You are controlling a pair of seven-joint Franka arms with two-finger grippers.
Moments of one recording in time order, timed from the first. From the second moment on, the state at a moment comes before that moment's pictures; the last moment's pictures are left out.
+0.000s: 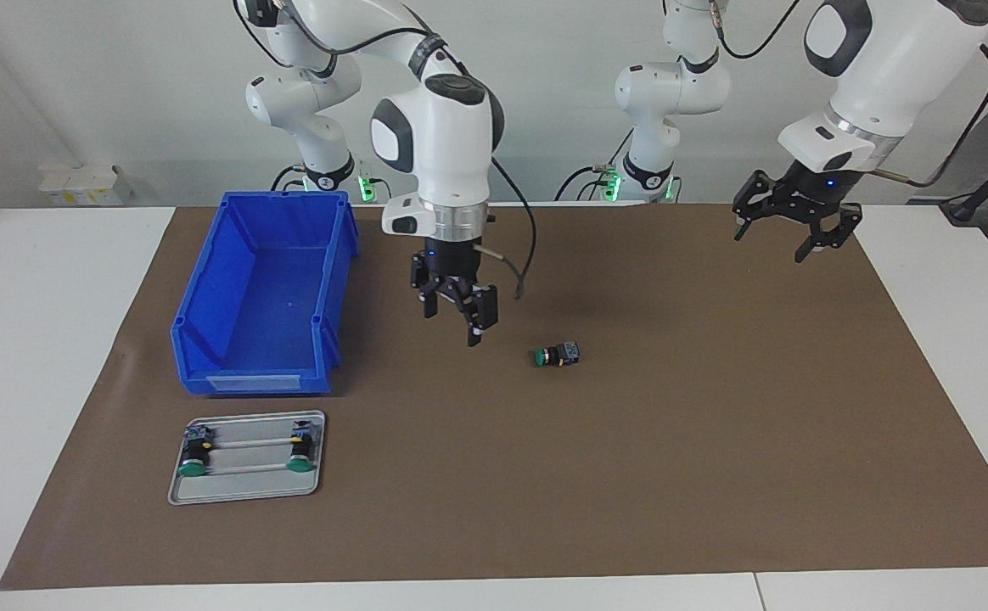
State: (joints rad) left arm -0.14 -0.04 0.01 -1.68 -0.13 1.71 0.48; right arm 0.55 0.24 -0.12 -1.59 -0.21 2.10 1.23
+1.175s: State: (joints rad) left arm -0.47 0.03 0.01 -1.89 -0.09 1.97 0.78; right arm 0.11 -0.05 -0.13 -1.60 -0.02 1.59 0.24
